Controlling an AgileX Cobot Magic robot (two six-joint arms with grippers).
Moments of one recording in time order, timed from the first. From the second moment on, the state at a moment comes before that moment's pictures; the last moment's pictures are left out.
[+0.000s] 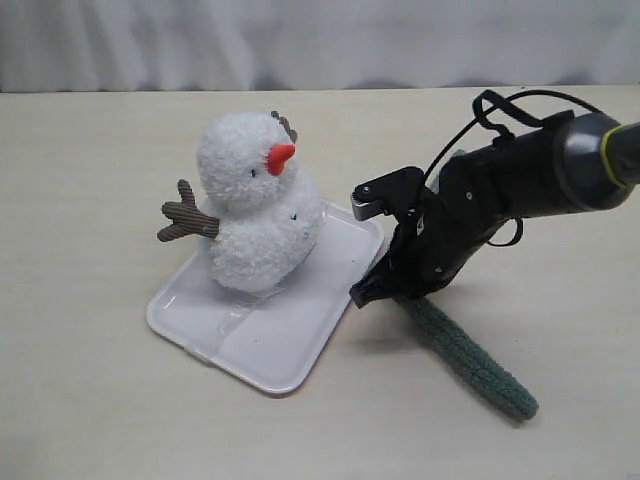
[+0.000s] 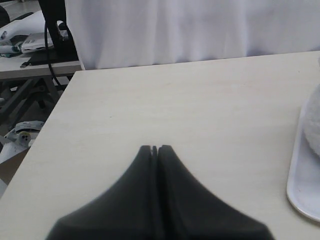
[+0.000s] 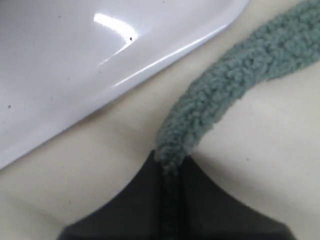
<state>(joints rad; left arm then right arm) 0.03 0.00 0.00 0.04 0.33 0.05 0.47 1.91 -1.01 0.01 0.47 -0.02</state>
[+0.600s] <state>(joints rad) 0.03 0.00 0.00 0.04 0.33 0.05 0.75 1.57 -1.56 -0.13 1.20 -0.31</state>
